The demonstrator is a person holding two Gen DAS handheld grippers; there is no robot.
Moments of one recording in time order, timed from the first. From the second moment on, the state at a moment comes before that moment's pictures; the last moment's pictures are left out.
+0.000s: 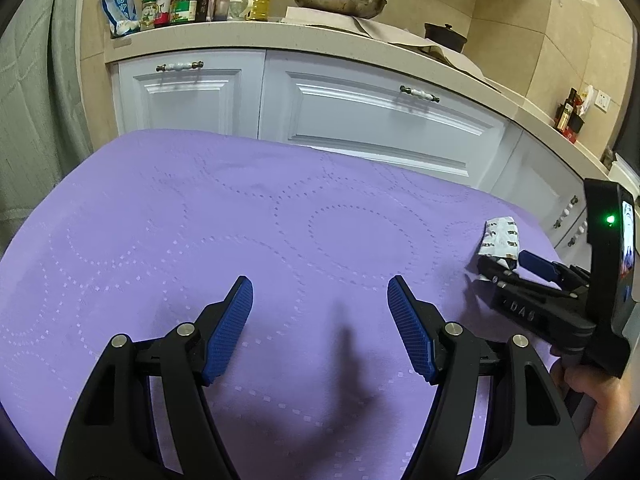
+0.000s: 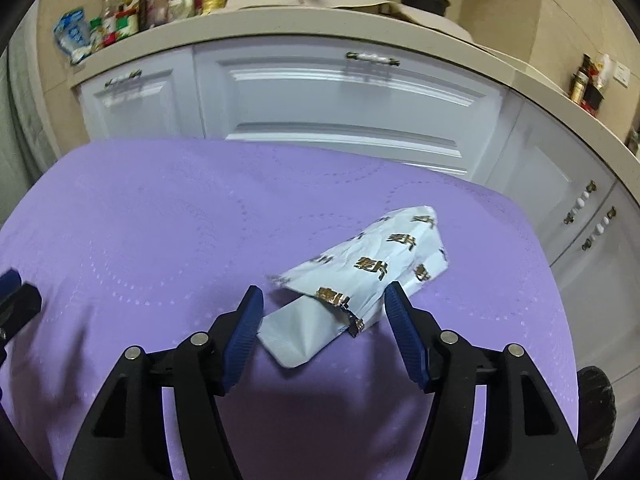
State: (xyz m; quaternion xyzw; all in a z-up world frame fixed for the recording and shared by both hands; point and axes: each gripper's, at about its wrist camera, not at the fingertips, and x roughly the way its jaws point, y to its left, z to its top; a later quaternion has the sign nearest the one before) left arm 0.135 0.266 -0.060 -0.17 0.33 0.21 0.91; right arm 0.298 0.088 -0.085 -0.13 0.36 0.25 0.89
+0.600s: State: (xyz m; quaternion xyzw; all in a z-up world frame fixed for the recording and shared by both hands) left arm 0.140 0.260 -0.063 -0.17 0.33 0.20 0.91; right arm 0.324 0.034 -0.082 -0.05 0.38 0.21 0.90
